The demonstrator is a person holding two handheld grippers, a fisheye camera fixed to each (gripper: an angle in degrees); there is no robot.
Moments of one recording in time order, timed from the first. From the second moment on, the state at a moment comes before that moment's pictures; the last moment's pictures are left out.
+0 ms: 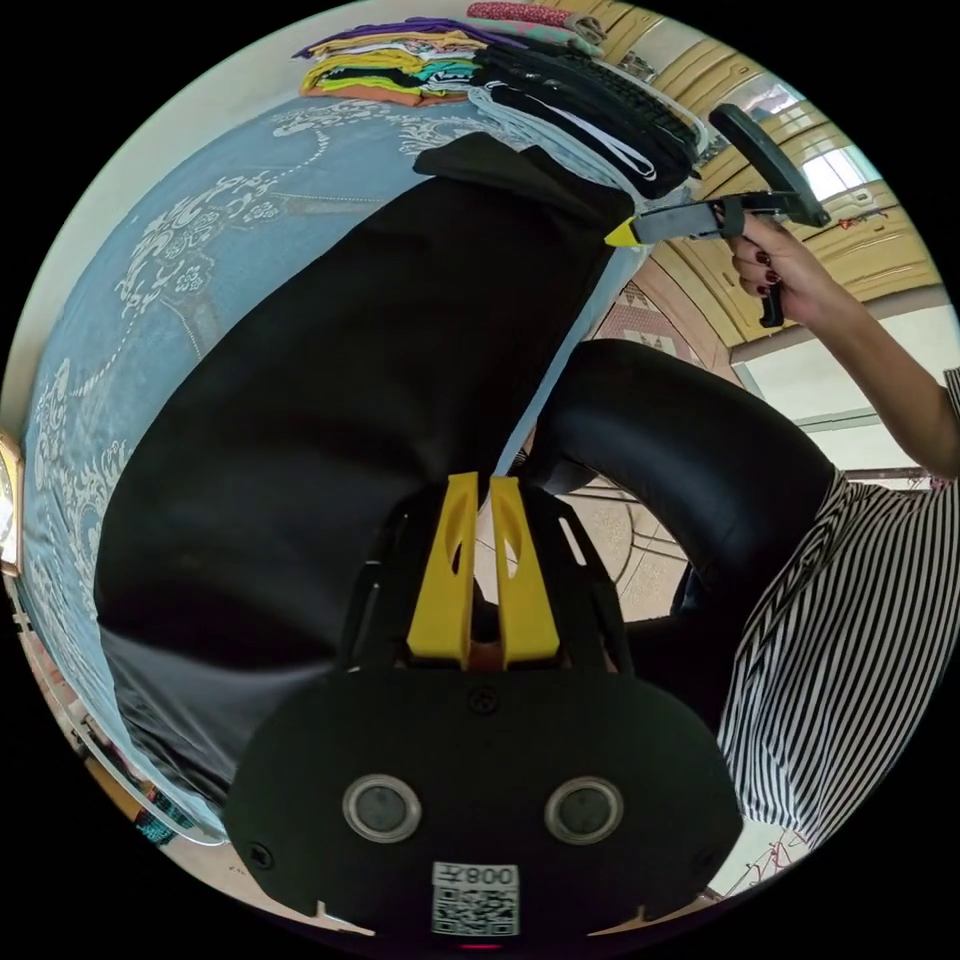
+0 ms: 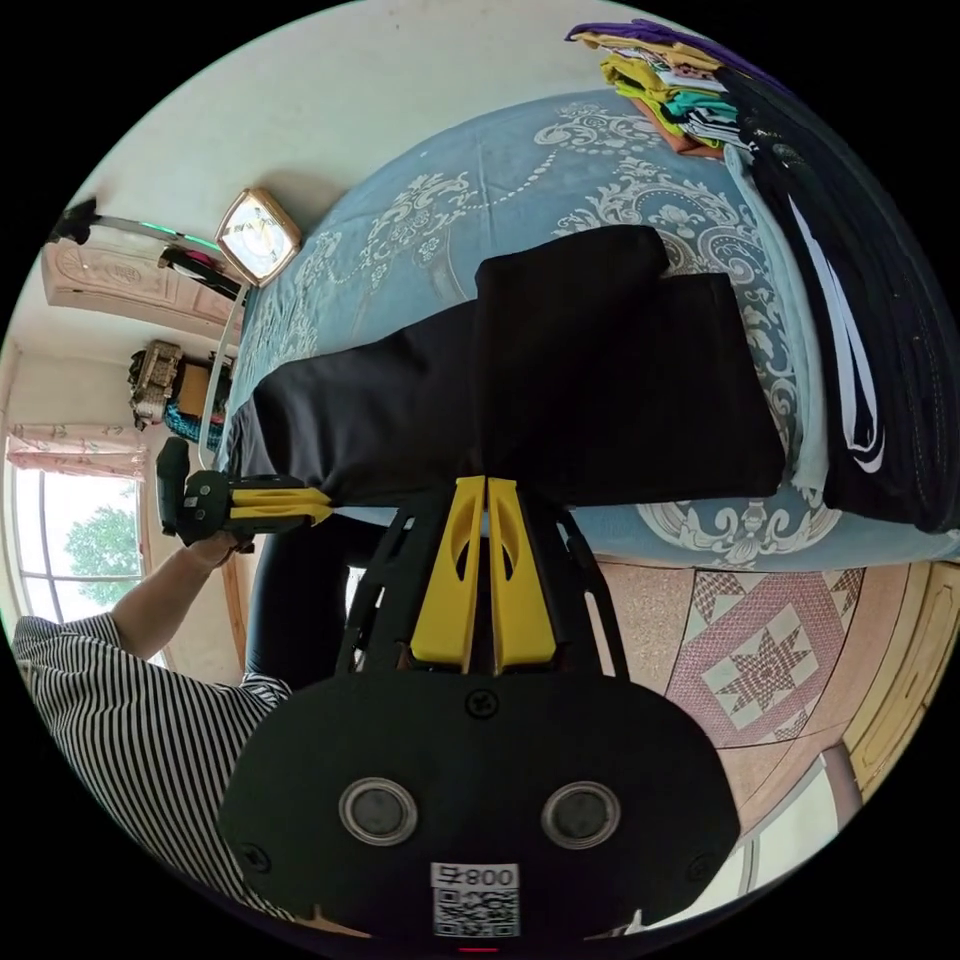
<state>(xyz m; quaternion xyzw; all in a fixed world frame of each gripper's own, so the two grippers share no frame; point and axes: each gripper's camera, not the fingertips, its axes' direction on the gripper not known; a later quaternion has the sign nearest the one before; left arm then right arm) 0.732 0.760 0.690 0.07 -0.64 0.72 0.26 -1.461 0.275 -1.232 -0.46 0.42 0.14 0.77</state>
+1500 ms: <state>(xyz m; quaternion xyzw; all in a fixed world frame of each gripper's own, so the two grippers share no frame) 0.941 0.816 0.965 0.06 -0.54 0.78 0.30 -1.509 0.333 -1.415 -0.25 0.47 0.21 0.82</state>
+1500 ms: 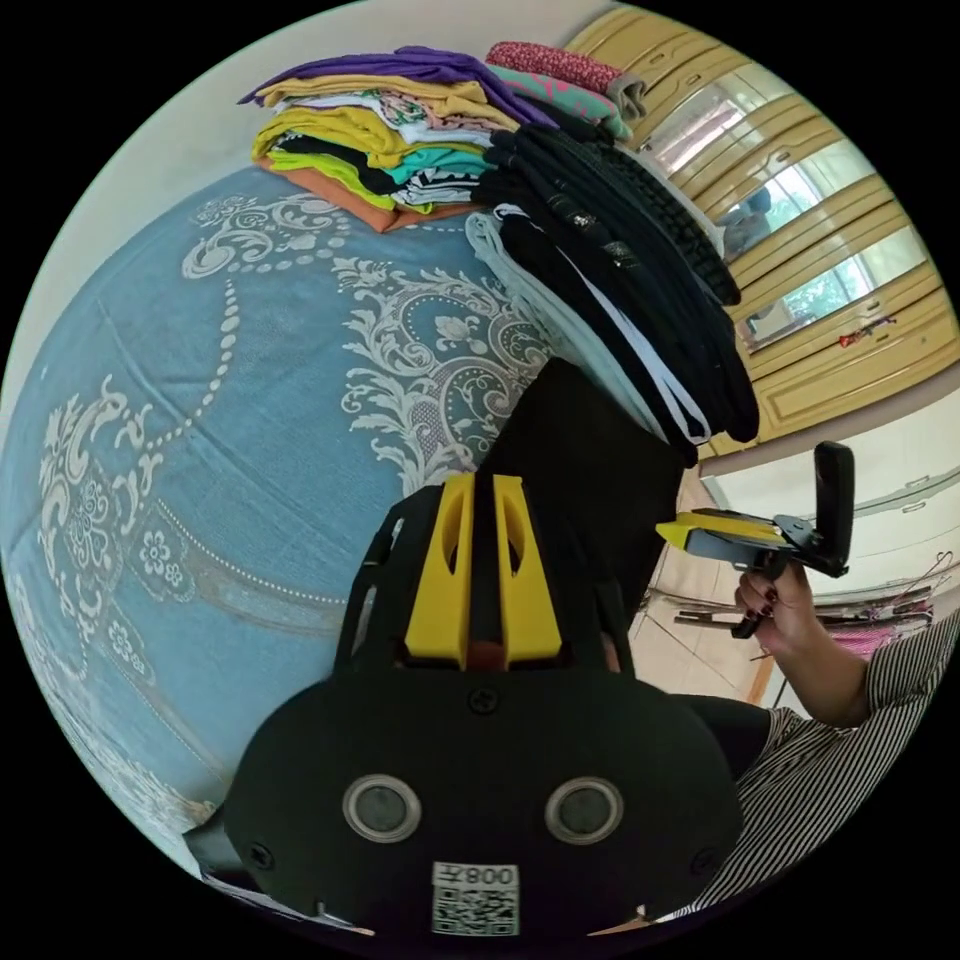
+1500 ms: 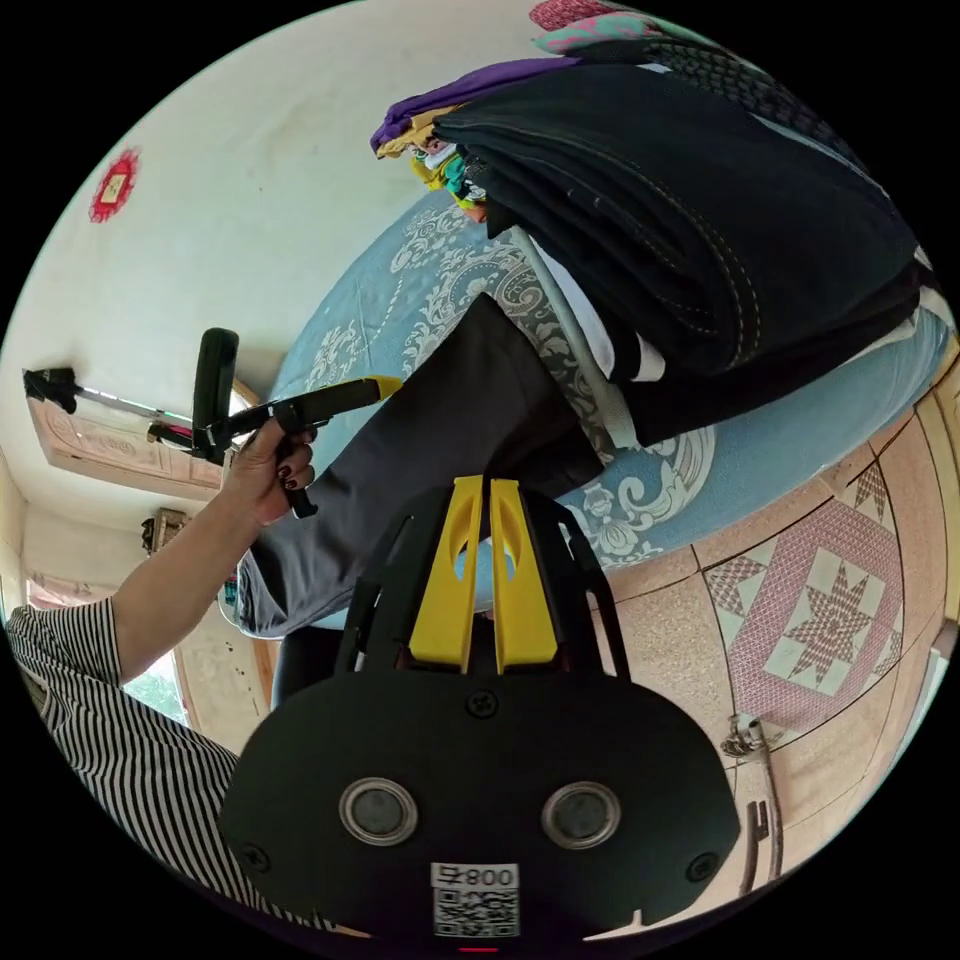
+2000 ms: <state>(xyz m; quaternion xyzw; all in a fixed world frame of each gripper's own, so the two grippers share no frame) 0.910 0.792 0.921 0.08 -0.57 0.78 0.25 -1.505 0.327 -1.403 -0.25 0.44 0.25 0.82</state>
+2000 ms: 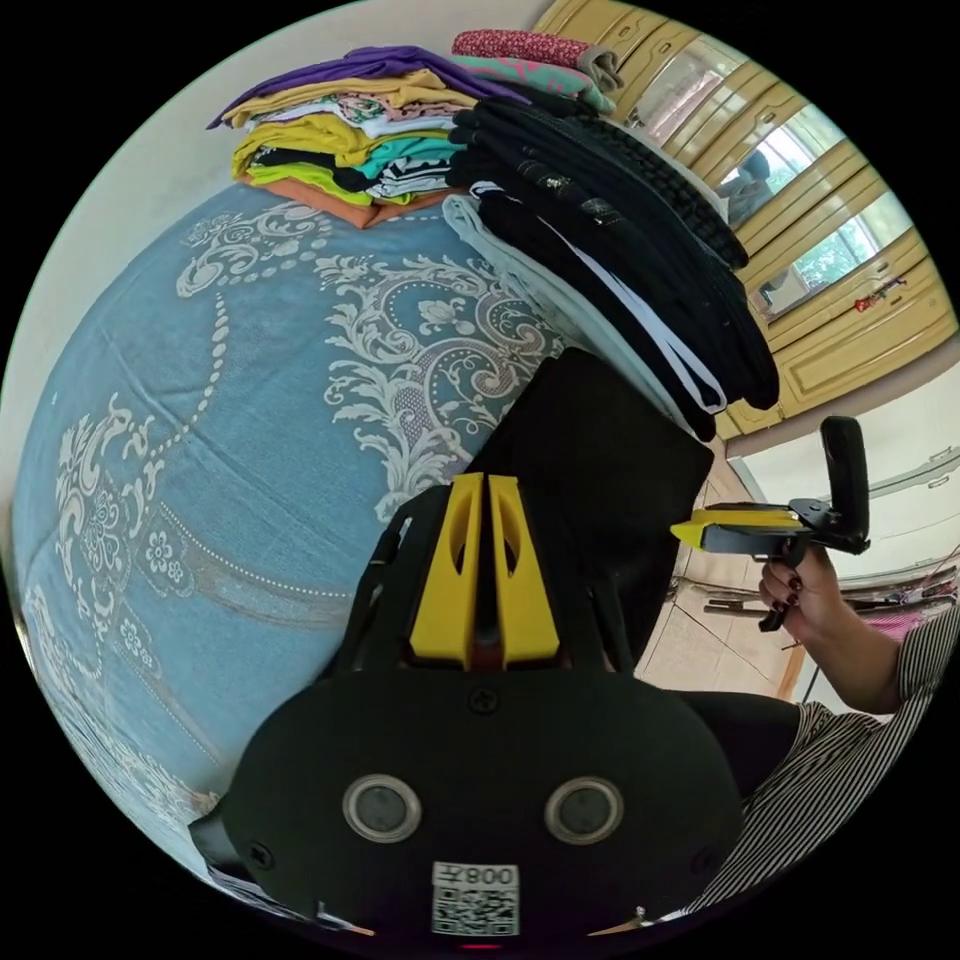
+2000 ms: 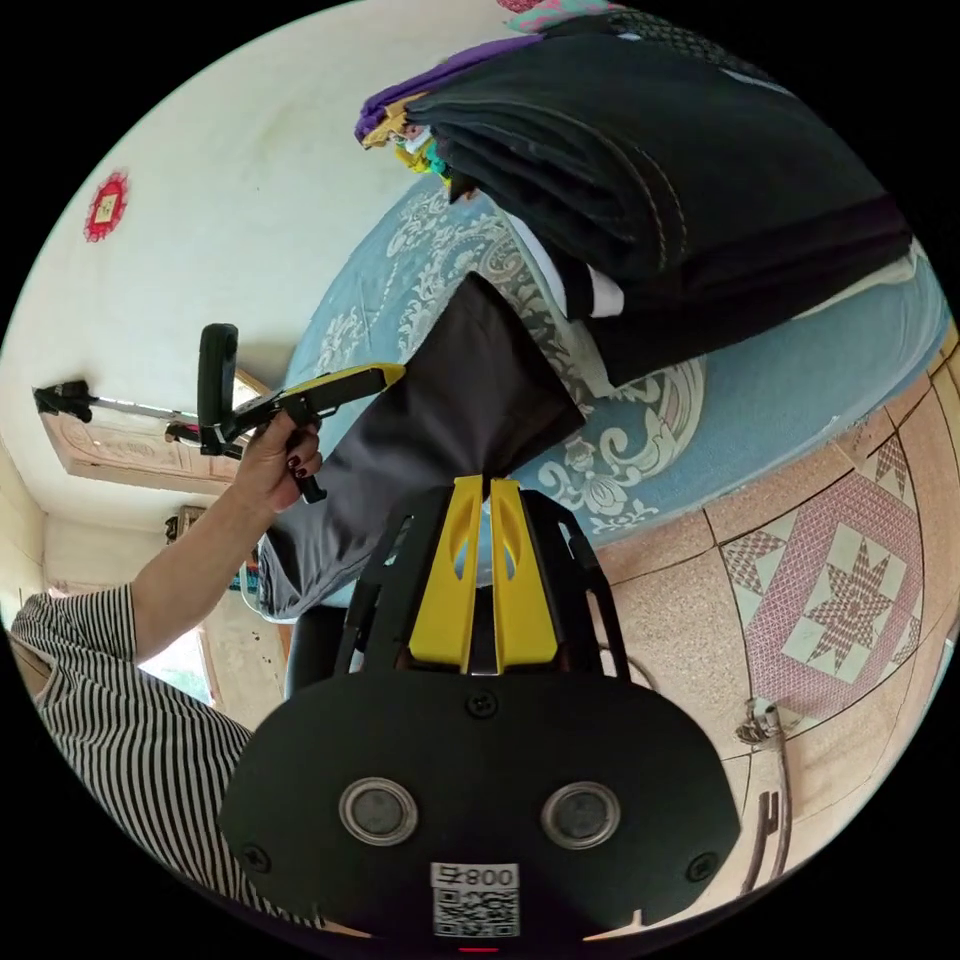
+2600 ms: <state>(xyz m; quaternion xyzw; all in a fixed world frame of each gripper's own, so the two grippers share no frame) 0.884 0.743 0.521 0.33 -0.46 0.72 0.40 -1.551 0.268 -1.185 -0.39 0.36 0.16 0.84</state>
